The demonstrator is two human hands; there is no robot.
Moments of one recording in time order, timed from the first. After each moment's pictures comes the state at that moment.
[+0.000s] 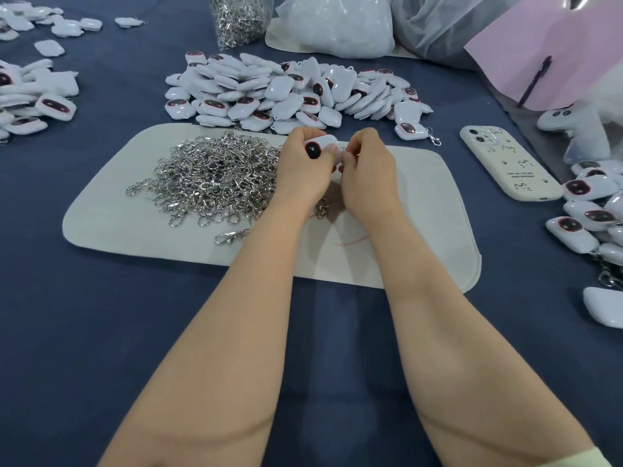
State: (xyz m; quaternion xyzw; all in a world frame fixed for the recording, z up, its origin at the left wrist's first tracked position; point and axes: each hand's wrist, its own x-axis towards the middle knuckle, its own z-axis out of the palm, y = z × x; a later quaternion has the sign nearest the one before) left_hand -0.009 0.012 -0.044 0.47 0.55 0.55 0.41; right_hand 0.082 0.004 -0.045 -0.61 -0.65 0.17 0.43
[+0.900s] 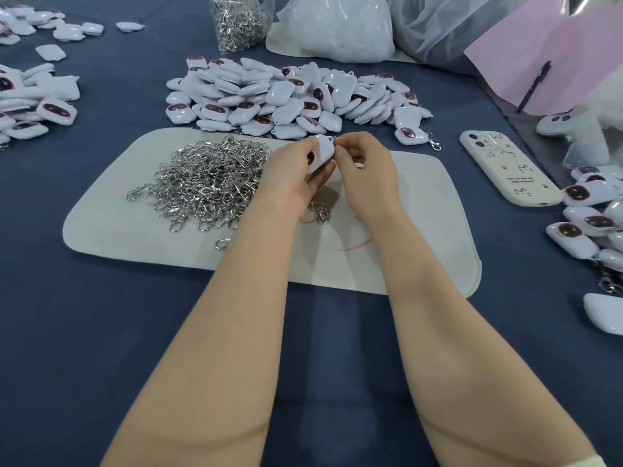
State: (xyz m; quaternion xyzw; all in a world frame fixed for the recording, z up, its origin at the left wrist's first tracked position) left_hand -0.018 0.010 -0.024 0.19 0.43 0.60 0.65; right_hand 0.080 0.008 -0.043 -0.56 -0.61 0.26 0.50
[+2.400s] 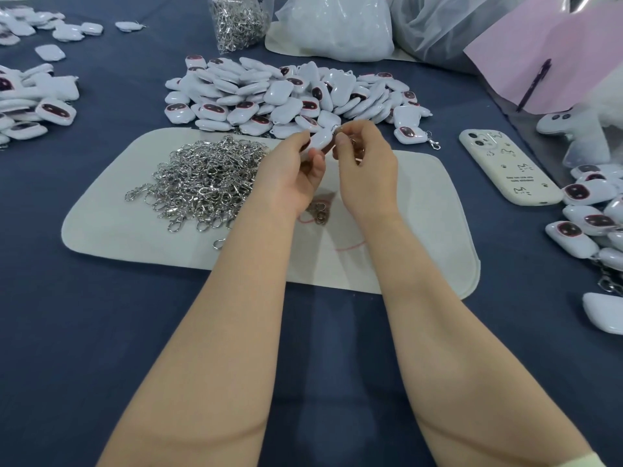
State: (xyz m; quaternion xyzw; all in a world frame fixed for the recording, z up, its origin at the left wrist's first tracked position) left_hand -0.021 0.006 -0.018 0.12 0.38 0.60 0.69; right_hand 0.074 0.001 -0.037 -0.55 -0.60 0.21 0.55
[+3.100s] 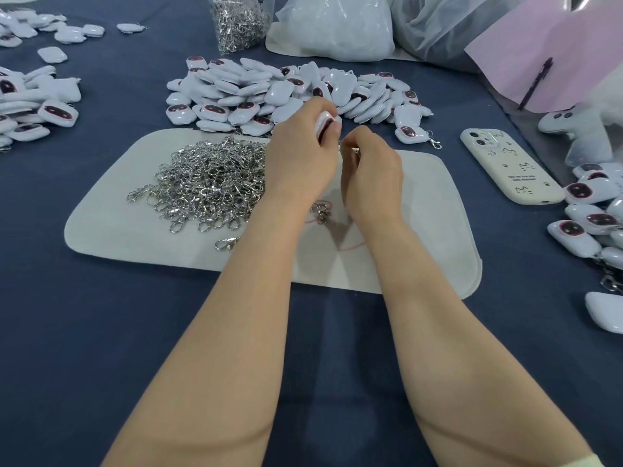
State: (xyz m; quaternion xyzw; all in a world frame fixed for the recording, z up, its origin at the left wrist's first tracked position) left_hand -0.017 -0.003 -0.008 0.65 0.59 0.47 0.14; right_hand 0.080 0.000 -0.041 -0.61 -0.66 0.06 0.43
